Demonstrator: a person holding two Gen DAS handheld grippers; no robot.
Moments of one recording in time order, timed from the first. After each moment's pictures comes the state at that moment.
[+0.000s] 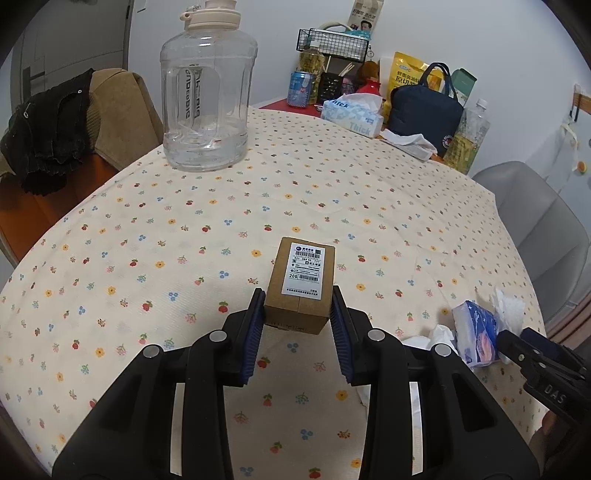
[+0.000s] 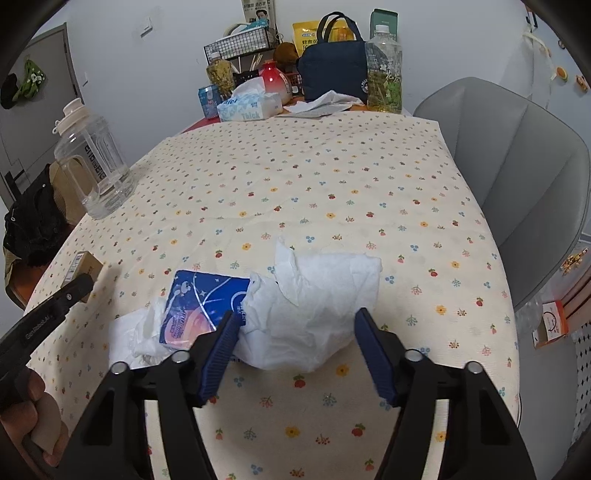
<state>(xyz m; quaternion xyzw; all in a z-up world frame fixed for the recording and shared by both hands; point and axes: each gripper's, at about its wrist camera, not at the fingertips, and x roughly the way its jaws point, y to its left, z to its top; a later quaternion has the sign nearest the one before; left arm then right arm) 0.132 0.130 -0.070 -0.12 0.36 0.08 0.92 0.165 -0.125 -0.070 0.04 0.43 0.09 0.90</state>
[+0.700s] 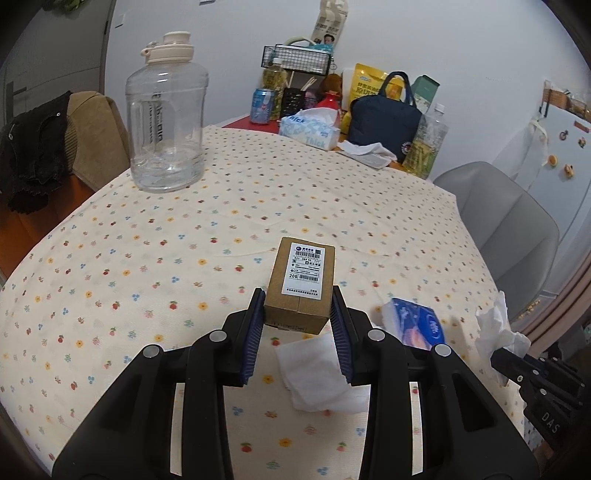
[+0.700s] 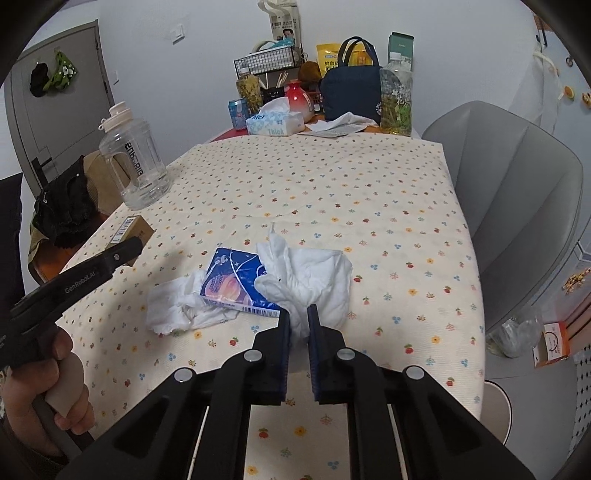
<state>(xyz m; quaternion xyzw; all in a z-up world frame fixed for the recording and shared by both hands) 0.115 0.087 -0.042 -0.11 0.33 0.03 0.94 0.106 -0.148 -0.034 0.02 0.39 0.14 0.91</state>
